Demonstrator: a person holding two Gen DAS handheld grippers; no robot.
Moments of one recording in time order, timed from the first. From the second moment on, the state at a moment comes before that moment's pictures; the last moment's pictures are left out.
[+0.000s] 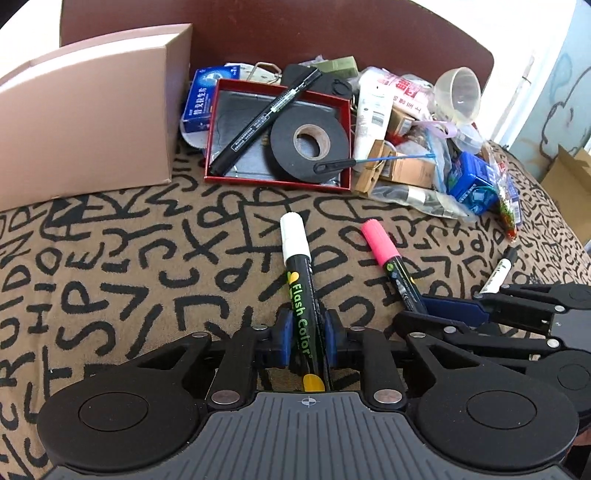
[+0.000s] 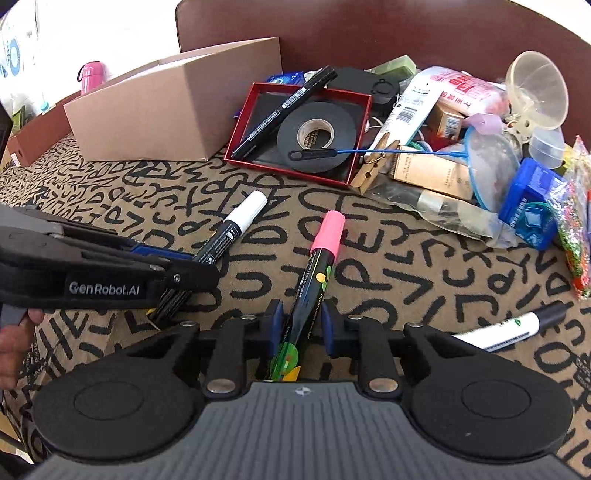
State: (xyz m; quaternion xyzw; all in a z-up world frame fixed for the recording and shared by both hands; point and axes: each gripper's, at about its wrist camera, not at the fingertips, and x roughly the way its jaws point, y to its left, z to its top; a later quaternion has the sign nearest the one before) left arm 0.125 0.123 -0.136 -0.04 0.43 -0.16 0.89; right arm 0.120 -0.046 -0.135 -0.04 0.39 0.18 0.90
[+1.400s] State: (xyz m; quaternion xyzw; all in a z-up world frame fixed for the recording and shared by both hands) left arm 0.098 0.175 -0.092 -0.11 0.35 -0.09 0.93; right arm 0.127 -0.003 -0.088 0.02 0.36 0.28 0.89
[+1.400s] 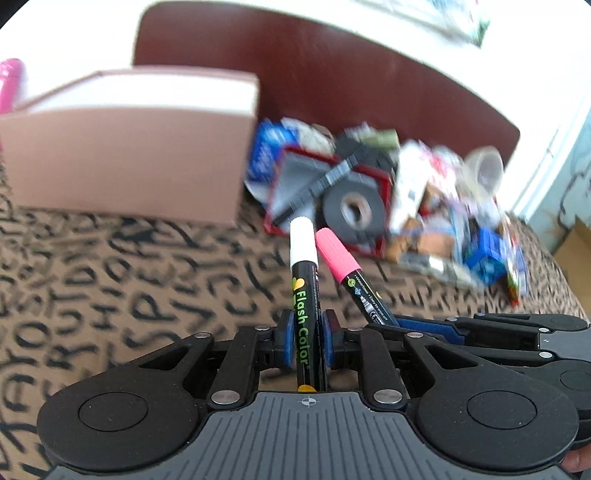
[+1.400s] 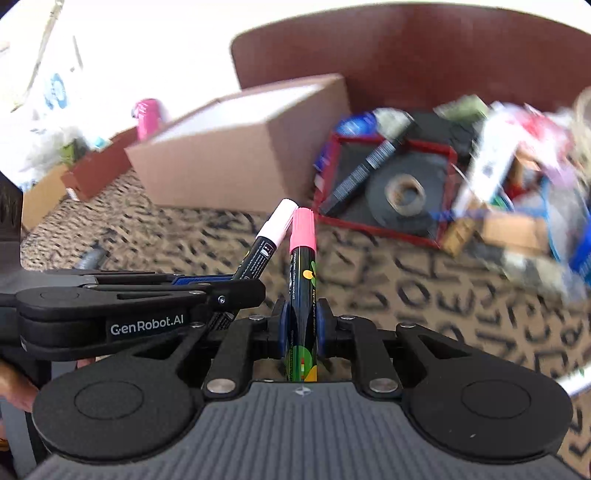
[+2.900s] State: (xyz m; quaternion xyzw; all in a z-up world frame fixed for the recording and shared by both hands) left arm 0.272 0.392 -0.054 -0.15 0.29 0.06 0.94; right arm 0.340 0.230 -0.041 0.03 0.37 0.33 0.87
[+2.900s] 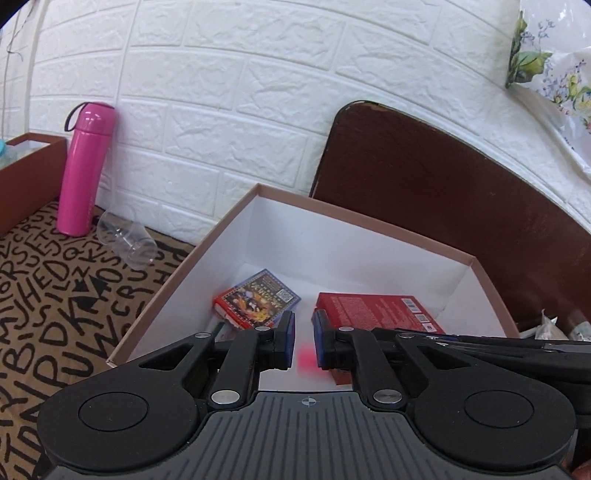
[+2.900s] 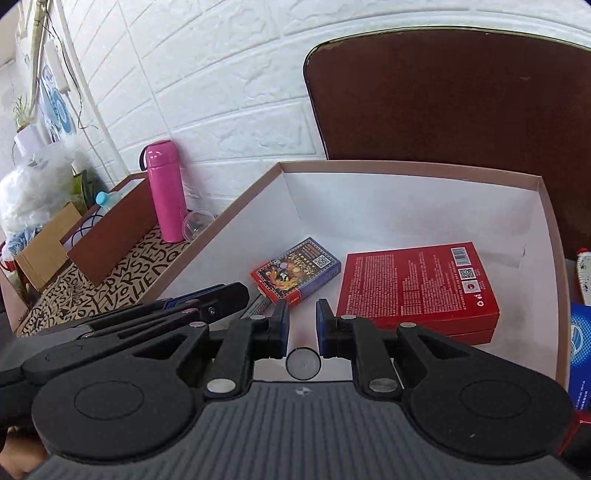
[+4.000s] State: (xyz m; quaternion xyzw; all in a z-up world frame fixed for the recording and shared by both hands) left arm 0.202 0.368 -0.031 -0.21 0.25 0.14 0.93; right arm 0.281 0.159 -0.012 0.06 0.31 0.30 0.90
